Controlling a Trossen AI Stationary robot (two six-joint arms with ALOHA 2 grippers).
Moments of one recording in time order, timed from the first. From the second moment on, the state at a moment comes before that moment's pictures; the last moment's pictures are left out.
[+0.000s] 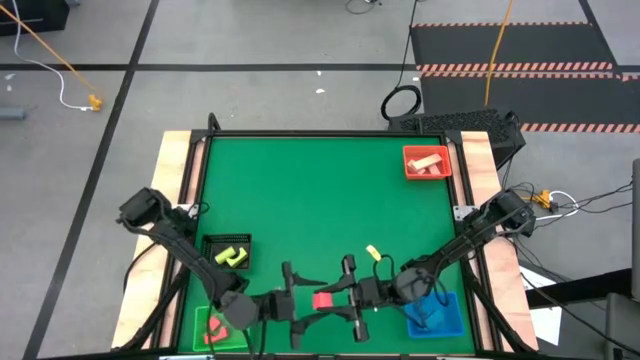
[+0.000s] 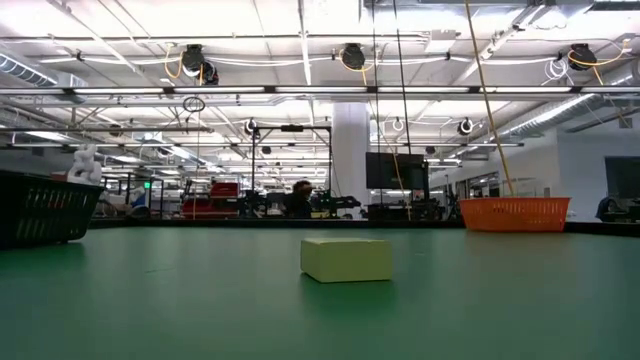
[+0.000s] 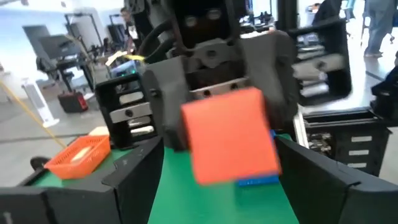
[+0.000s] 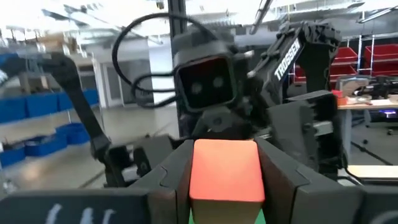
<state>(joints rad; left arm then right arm) -0.72 1.80 1.17 0.61 -0.85 0.15 0.60 1.77 1.02 0.99 0.45 0.03</state>
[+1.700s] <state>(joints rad) -0.85 1.68 1.17 -0.23 -0.55 -0.93 0.71 1.63 1.00 0.22 0.55 0.45</state>
